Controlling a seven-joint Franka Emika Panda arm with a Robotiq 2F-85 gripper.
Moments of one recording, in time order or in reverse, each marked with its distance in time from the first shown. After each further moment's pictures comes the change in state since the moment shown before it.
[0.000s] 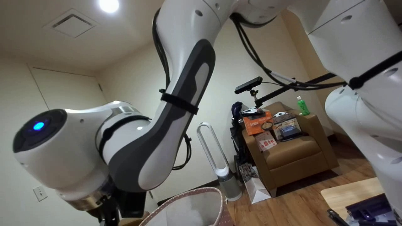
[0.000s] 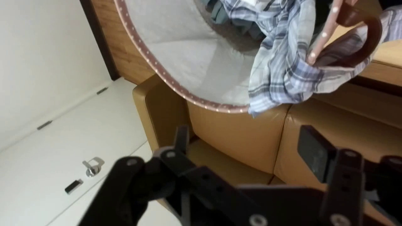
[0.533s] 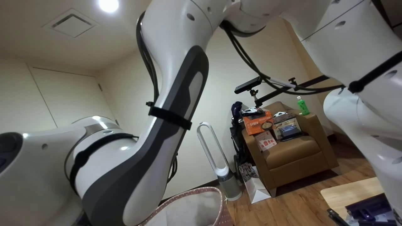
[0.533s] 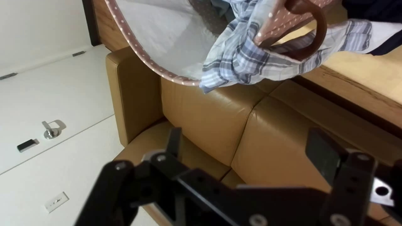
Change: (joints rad) arm 0.050 0.091 0.064 0.066 -0.024 -0.032 -0.102
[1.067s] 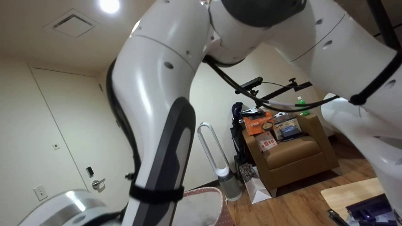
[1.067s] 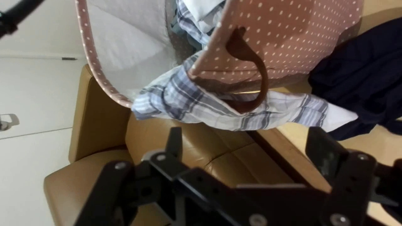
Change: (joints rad) arm 0.096 0.261 0.021 0.138 -0.003 -0.220 -0.161
